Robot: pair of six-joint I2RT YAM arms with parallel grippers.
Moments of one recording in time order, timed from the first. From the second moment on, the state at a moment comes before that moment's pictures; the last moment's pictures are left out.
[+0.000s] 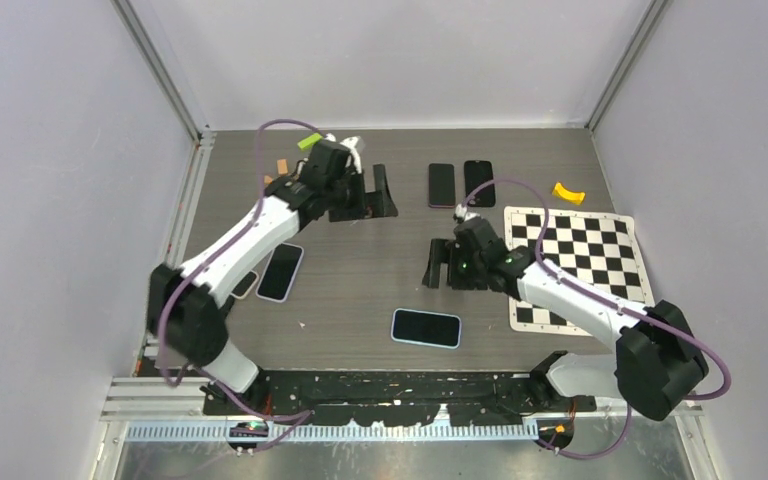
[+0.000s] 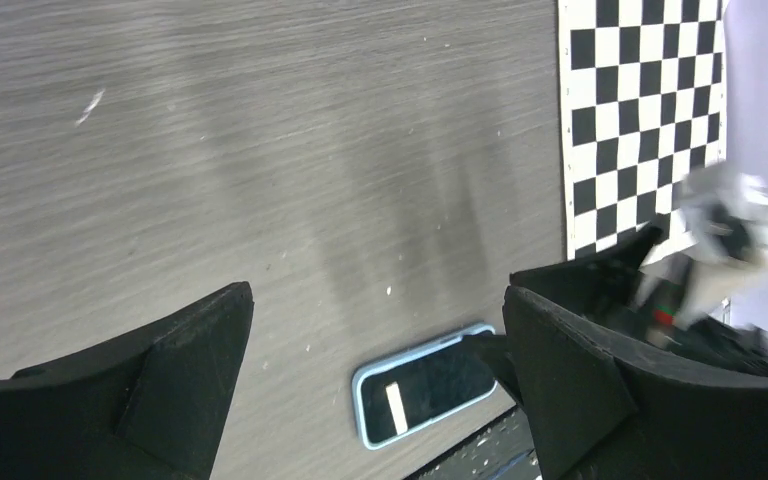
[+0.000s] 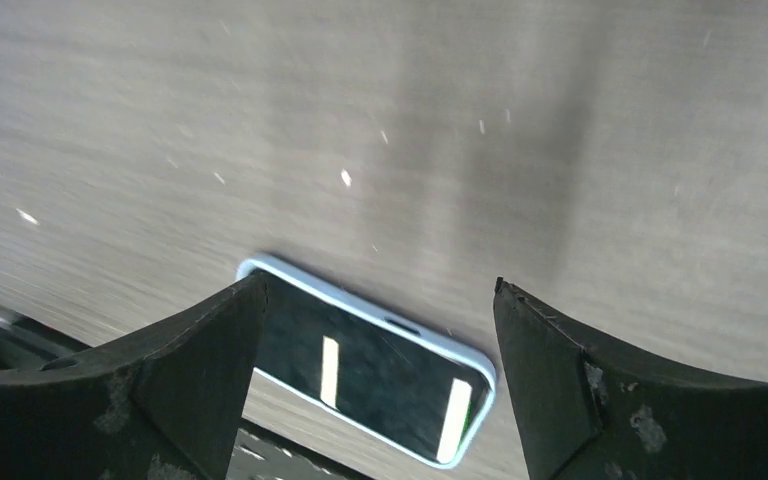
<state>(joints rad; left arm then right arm) -0.54 1.66 1.43 -0.54 0.20 -0.55 0.58 1.26 0.78 -0.38 -0.04 0.62</state>
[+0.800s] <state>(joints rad) -0.54 1.02 1.12 -0.60 -0.02 -0.46 1.14 1.68 1.05 -0.67 0.23 0.23</state>
